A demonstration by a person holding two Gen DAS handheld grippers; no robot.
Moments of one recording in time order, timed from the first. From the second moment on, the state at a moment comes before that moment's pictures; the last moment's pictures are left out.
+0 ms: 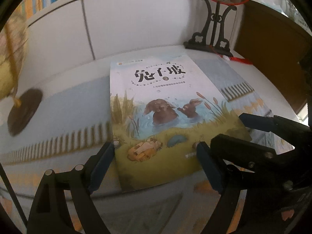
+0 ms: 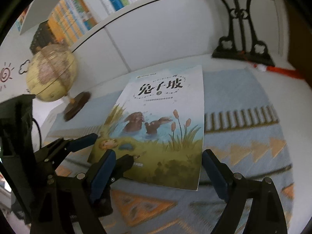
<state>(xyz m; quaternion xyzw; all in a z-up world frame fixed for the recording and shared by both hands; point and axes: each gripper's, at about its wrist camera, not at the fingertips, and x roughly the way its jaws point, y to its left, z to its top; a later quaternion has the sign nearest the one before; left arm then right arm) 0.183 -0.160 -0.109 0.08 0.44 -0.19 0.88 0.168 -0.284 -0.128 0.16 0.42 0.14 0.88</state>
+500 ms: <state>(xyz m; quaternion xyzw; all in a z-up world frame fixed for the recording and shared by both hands) 0.076 -0.032 -0.087 0.05 0.44 -0.16 0.88 0.059 -0.207 -0.118 0.11 0.47 0.22 0.85</state>
